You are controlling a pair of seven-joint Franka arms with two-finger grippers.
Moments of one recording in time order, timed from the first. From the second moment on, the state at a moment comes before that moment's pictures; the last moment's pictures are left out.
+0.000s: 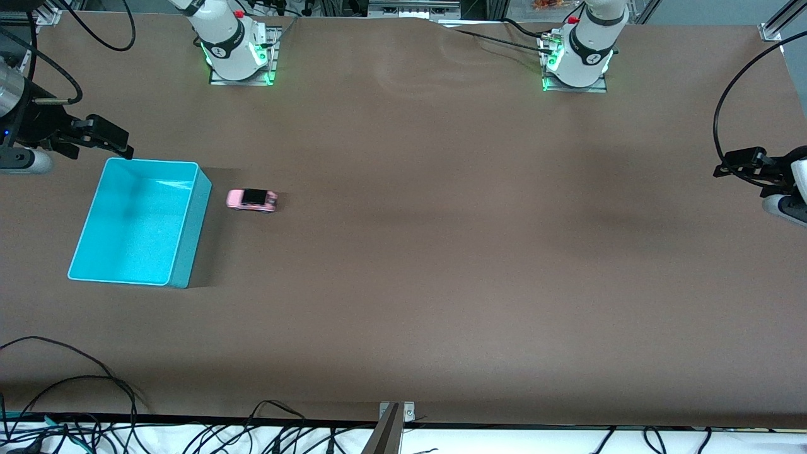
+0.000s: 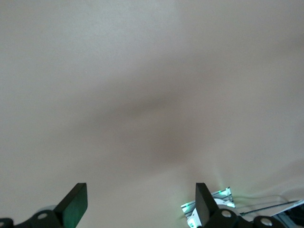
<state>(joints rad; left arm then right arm) 0.52 0.33 -0.48 -1.32 0.14 1.32 0.42 0.02 0.06 0.04 -1.51 0.03 1.52 0.07</state>
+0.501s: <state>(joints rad) 0.52 0.33 -0.51 -1.28 0.14 1.32 0.38 0.02 0.06 0.04 -1.51 0.03 1.52 0.07</state>
